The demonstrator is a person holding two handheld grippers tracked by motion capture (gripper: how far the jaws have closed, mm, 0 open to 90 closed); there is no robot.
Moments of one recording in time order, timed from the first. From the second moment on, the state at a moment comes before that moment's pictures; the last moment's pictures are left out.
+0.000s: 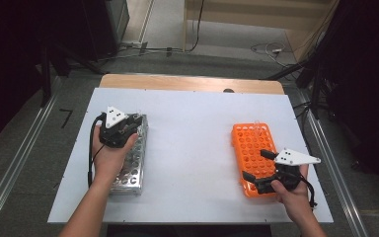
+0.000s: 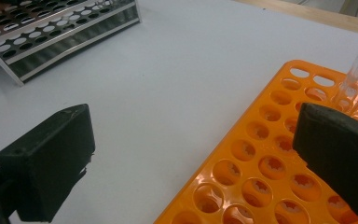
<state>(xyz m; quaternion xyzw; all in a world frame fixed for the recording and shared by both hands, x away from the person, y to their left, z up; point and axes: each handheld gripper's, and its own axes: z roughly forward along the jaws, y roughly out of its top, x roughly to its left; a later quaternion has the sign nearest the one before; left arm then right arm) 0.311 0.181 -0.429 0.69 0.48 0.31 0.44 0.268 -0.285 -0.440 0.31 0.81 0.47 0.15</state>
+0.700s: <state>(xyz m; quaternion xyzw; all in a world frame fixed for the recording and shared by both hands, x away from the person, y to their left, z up) 0.309 0.184 -0.426 0.70 0.50 0.26 0.44 0.268 -0.286 -0.440 0.32 0.81 0.47 0.15</state>
